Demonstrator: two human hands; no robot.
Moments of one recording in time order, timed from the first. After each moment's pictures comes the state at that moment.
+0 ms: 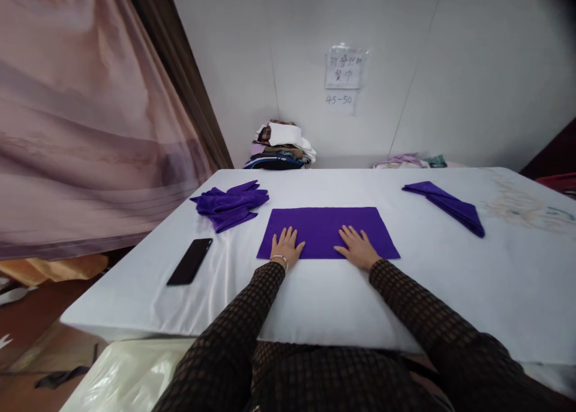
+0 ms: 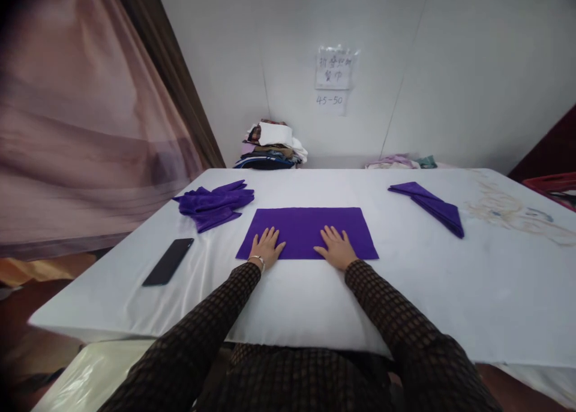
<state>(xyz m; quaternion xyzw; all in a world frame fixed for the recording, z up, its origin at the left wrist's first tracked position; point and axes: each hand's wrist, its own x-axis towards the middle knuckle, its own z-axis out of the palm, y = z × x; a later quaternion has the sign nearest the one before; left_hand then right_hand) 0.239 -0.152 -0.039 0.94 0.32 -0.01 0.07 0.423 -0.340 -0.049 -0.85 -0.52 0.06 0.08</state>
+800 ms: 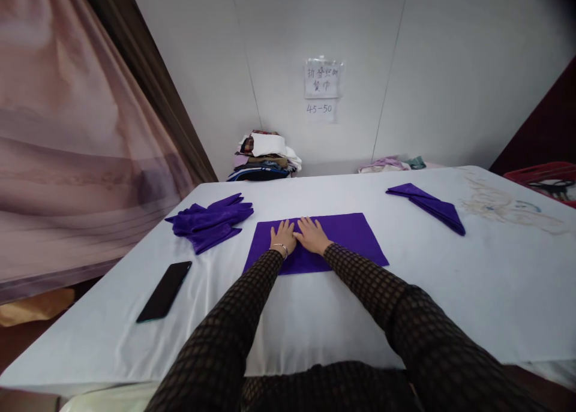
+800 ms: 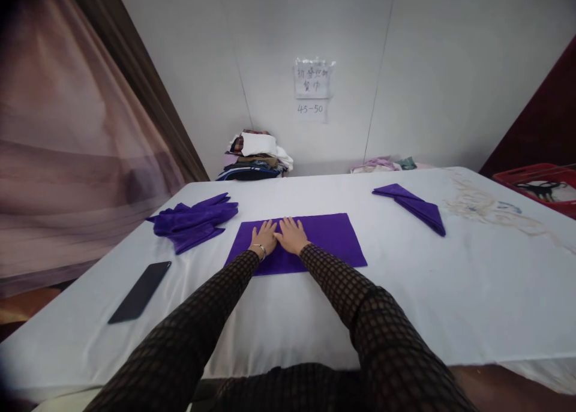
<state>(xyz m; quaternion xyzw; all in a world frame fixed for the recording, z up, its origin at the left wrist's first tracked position) 0.317 -0.127 -0.013 0.95 0.31 -0.03 0.06 0.406 -0.226 -0.009 -0.82 -0.55 0.06 0.16</state>
